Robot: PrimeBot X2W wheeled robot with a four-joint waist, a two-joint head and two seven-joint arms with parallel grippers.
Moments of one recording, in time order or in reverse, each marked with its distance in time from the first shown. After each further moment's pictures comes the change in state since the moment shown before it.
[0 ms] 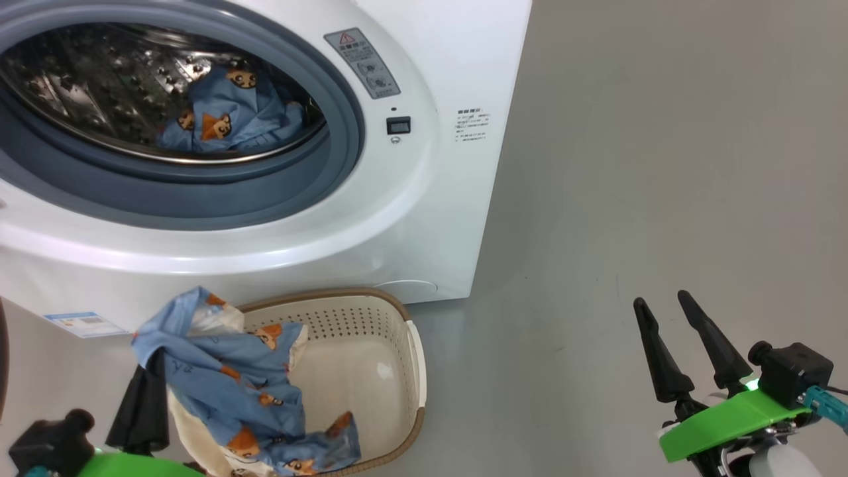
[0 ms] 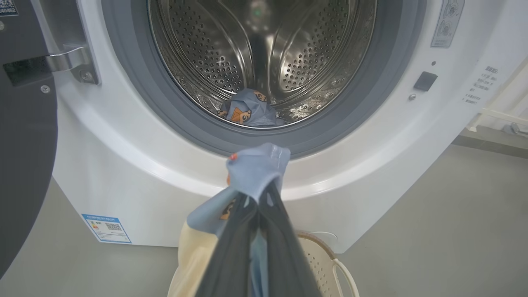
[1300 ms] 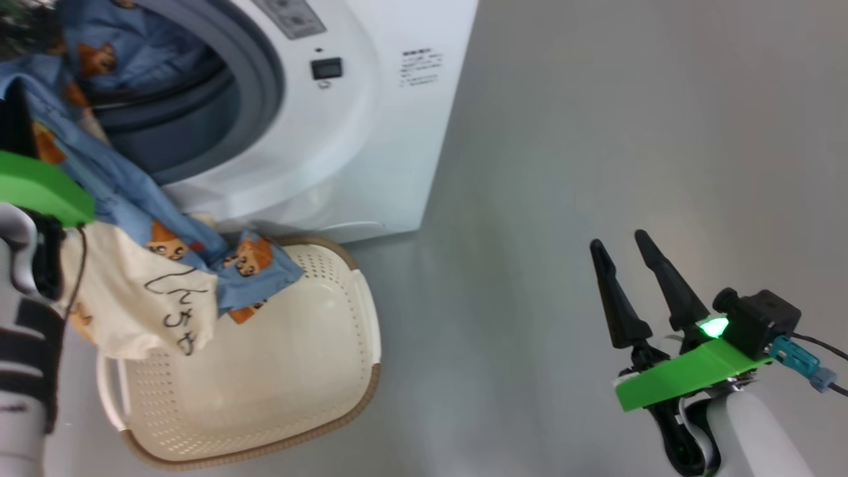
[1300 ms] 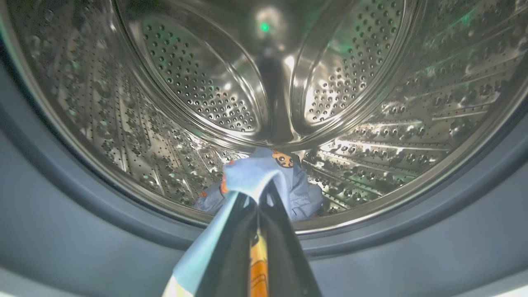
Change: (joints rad) left arm -0.904 0.113 -0.076 0.748 0.058 0.000 -0.003; right arm -0.135 0.077 0.049 -0.021 -0.002 0.000 0.000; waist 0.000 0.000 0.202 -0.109
